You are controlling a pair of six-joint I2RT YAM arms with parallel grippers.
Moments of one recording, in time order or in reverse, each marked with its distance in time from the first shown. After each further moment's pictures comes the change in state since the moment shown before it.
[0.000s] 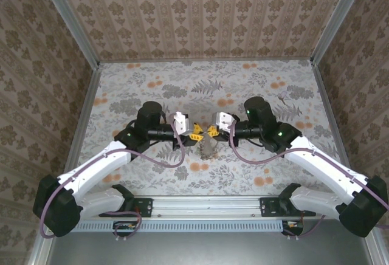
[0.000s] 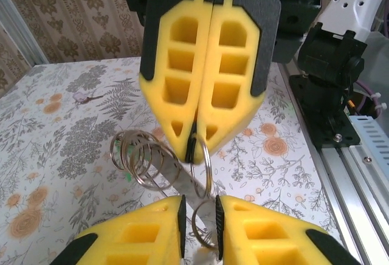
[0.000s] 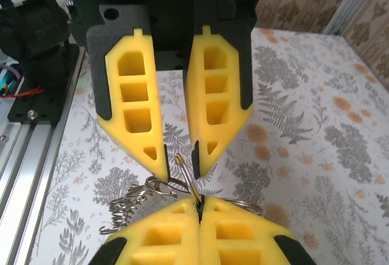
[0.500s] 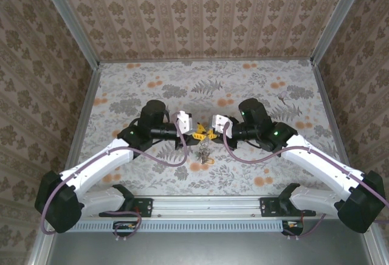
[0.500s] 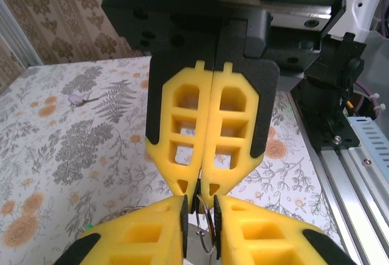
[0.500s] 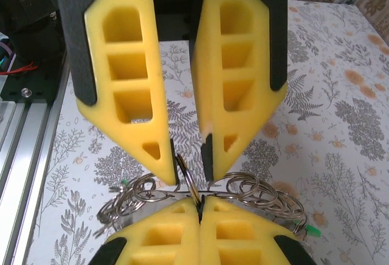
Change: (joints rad) left arm -0.022 0.037 0.030 -0.008 -0.014 0.004; right arm 0.024 0.031 0.003 -0.042 0.058 -0.011
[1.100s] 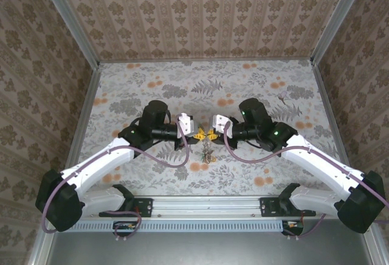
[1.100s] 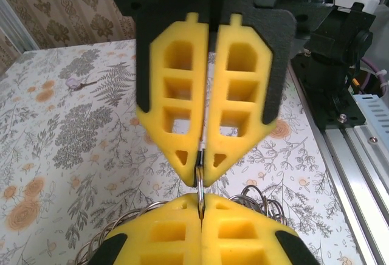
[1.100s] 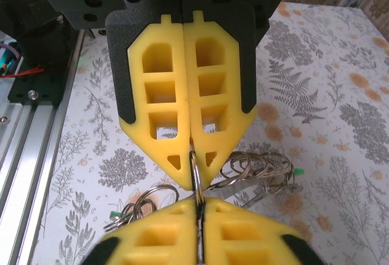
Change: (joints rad) left arm -0.002 0.007 0.007 -0.061 -0.023 0.074; right arm -0.010 -0.002 -0.009 0.017 -0.039 0.003
